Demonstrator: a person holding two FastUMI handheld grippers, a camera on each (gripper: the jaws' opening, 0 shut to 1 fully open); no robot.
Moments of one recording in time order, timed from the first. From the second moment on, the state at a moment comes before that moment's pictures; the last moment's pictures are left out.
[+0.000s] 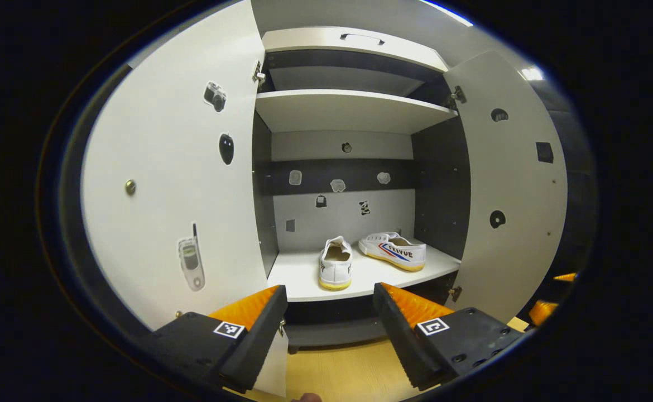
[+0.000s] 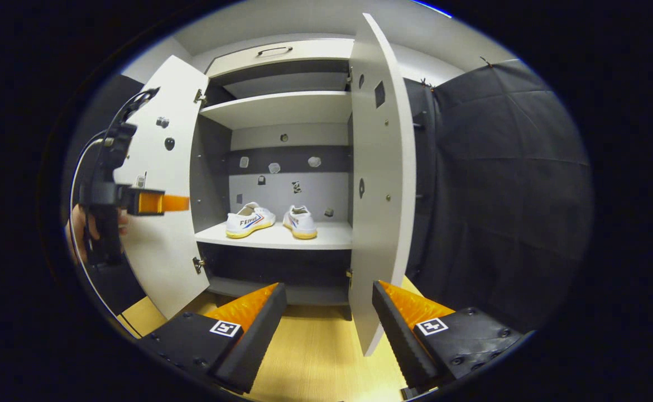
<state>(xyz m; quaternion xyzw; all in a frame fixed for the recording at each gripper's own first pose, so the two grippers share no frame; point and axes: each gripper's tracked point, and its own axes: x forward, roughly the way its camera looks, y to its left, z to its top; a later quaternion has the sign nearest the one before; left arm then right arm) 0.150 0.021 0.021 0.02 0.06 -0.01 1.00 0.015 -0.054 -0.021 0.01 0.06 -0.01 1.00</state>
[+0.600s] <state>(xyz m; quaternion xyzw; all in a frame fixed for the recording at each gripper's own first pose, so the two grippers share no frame) 0.083 -0.041 -0.011 0.01 0.05 -0.07 1.00 0.012 -0.190 0.058 -0.01 0.01 -0.11 0.99</state>
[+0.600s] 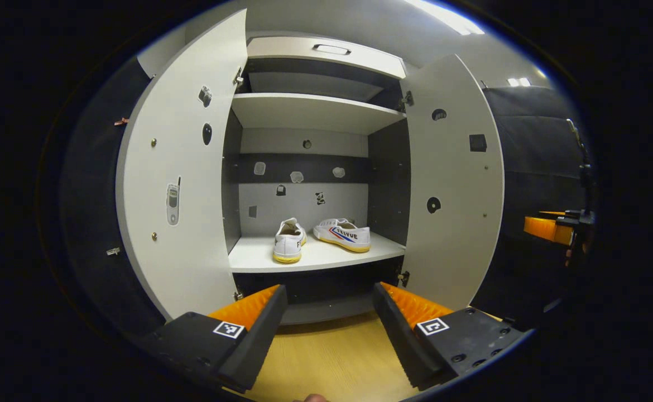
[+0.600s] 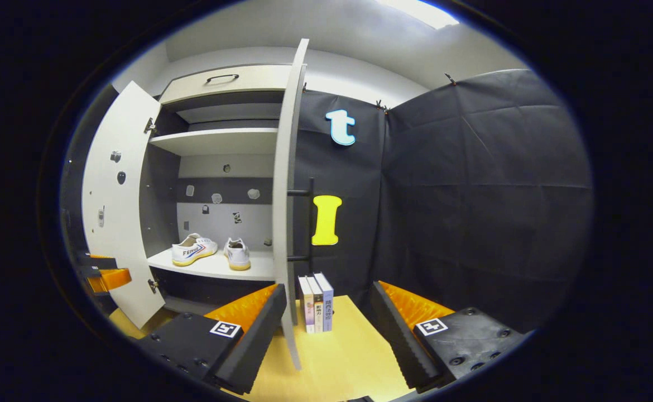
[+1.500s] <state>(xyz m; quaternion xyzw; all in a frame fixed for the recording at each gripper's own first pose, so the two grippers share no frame) 0.033 -0.057 -0.037 -0.03 0.08 0.10 0.99 0.151 -0.230 0.087 0.06 0.00 0.04 1.00</state>
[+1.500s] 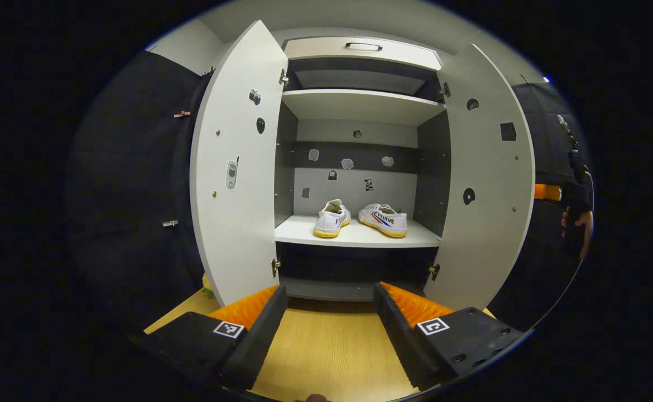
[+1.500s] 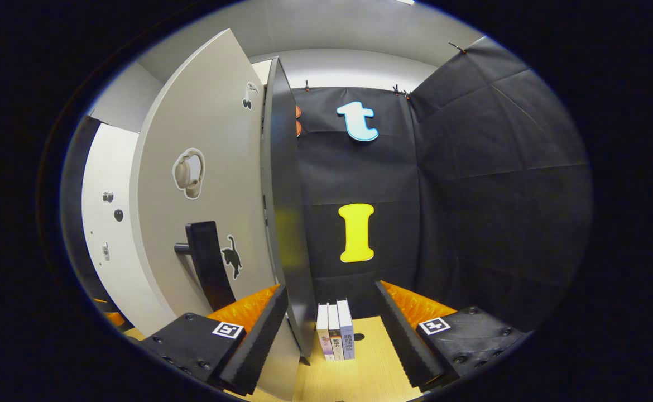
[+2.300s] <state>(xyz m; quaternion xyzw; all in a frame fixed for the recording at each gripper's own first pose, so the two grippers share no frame) 0.020 0.018 -0.043 -0.03 0.08 0.09 0.99 0.136 -0.163 0.089 0.03 0.01 0.01 1.00</state>
